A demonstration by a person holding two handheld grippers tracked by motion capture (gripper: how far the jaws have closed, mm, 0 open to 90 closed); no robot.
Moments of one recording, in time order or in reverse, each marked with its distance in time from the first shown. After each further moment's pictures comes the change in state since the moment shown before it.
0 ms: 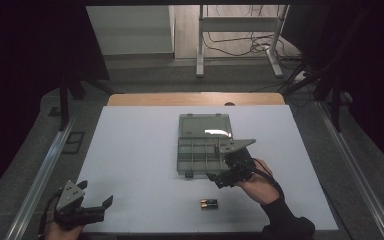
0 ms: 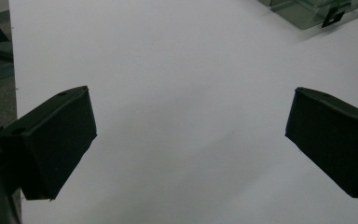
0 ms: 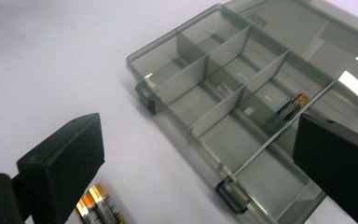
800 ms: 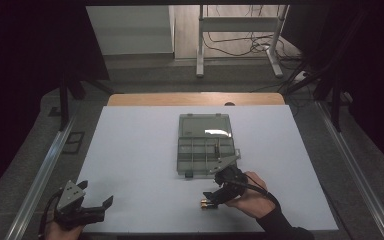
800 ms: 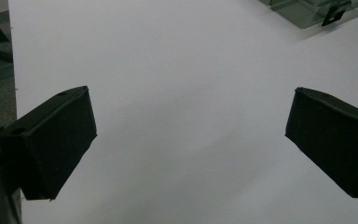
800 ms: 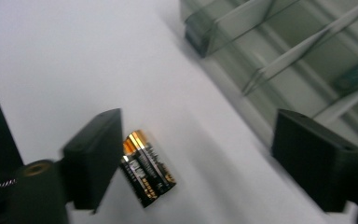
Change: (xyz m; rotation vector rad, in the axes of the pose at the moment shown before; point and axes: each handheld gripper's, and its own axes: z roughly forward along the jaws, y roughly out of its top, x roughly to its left) left arm 0.000 0.000 0.000 0.002 0.000 0.003; right arm 0.035 -0.019 0.018 0.185 0.052 -0.088
